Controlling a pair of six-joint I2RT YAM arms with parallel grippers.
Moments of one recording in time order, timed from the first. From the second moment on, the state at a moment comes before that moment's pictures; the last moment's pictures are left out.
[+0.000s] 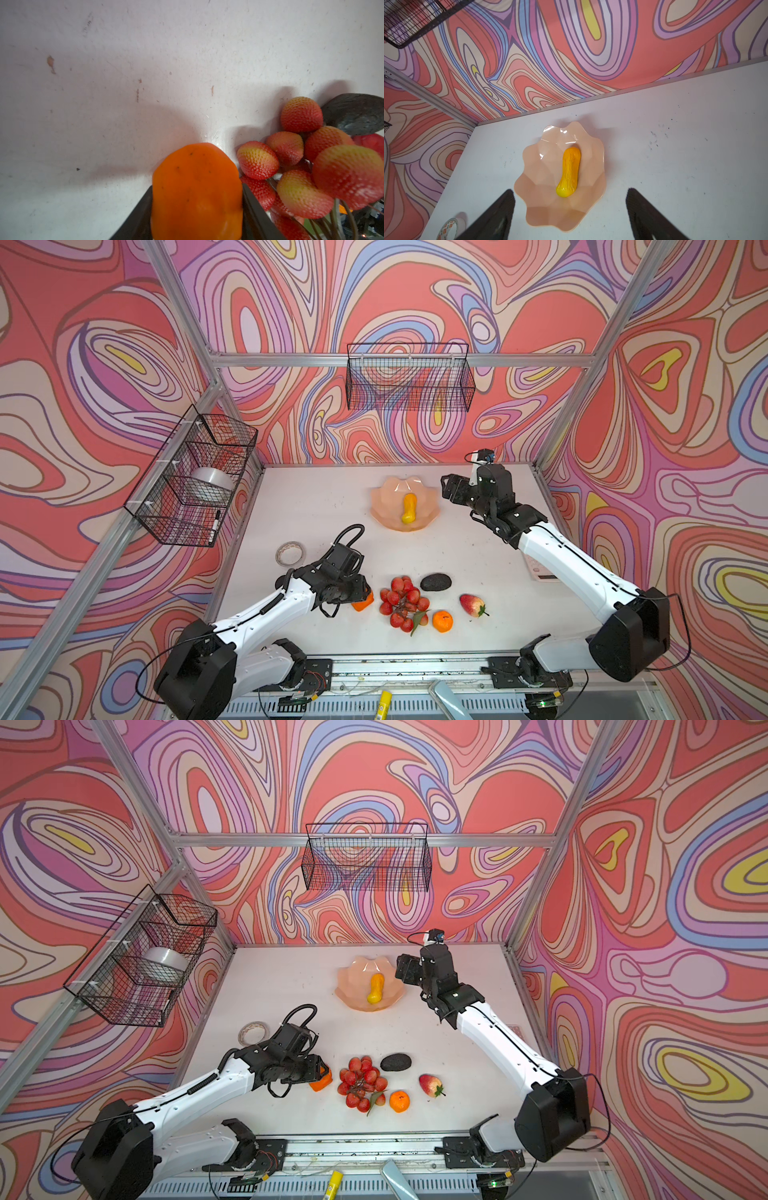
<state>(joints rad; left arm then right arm) -0.60 1.15 0.61 -0.59 0.10 -0.68 0.43 1.39 1.22 -0.24 0.15 0.51</state>
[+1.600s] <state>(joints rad) -0.54 2.19 1.74 -0.31 -0.33 -0.26 0.43 0.93 0.84 -0.58 0.25 0.67</state>
